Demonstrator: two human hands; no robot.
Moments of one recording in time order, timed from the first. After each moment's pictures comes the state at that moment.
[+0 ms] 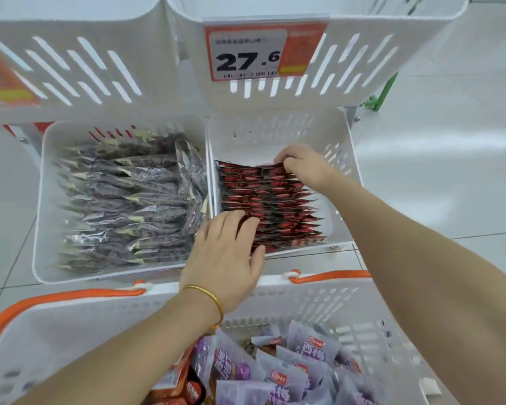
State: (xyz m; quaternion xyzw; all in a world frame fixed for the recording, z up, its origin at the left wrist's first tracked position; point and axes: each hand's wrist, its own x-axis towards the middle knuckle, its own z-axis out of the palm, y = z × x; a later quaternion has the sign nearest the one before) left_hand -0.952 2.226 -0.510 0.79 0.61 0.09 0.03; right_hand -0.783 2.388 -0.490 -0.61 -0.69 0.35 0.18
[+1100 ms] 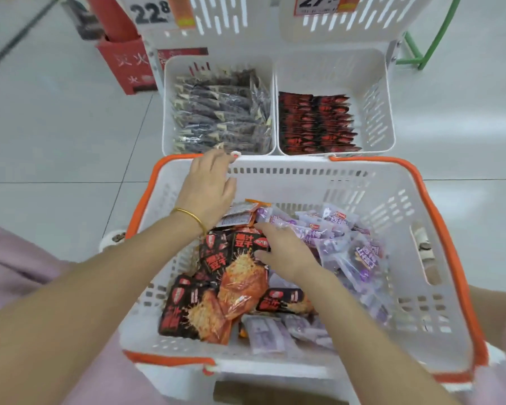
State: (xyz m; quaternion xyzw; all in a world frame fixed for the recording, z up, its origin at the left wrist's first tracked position) left_hand -1.053 2.068 -0.456 0.72 0.66 0.19 0.09; right_hand -0.878 2.038 -0.516 -0.52 -0.78 0.34 0.00
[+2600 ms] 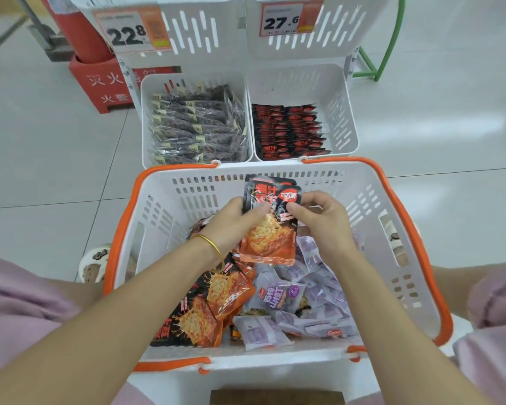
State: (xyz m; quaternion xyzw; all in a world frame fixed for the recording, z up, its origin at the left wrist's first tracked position) left_hand -0.993 2.030 -0.455 0.46 0.59 0.31 0.59; right_hand -0.825 2.032 -0.456 -0.57 -0.40 0.54 0.47
